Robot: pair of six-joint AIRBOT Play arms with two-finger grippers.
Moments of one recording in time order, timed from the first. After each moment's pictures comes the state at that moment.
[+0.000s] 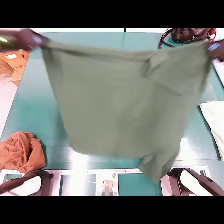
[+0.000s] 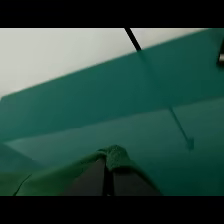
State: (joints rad) left arm 0.13 -1.31 1.48 0.68 -1.07 -1.11; right arm -0.36 -1.05 1.12 -0.58 0.79 1.08
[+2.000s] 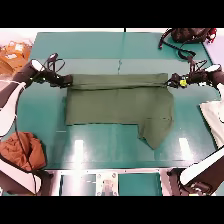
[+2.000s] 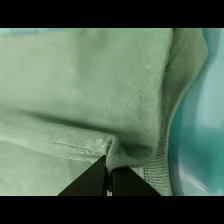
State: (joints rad) left arm 0.00 -1.78 1.47 1.05 -0.90 -1.33; right arm -0.36 -1.94 1.65 -0.86 1.19 1.11
